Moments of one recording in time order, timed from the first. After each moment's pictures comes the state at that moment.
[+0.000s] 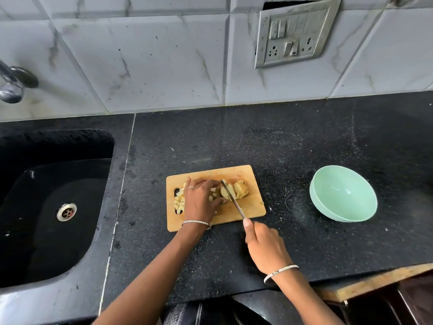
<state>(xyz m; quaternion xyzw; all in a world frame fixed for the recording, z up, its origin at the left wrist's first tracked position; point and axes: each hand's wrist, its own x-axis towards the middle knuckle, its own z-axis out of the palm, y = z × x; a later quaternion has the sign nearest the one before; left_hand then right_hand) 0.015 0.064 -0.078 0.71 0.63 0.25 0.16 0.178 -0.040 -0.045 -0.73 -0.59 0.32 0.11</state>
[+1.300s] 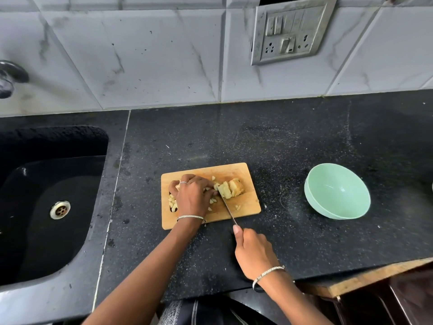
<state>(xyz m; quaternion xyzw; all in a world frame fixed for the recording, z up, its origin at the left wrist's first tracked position) 0.019 0.064 -0.069 0.68 0.69 0.22 0.11 0.167 -0.051 -0.044 -0.75 -0.57 0.33 0.06</state>
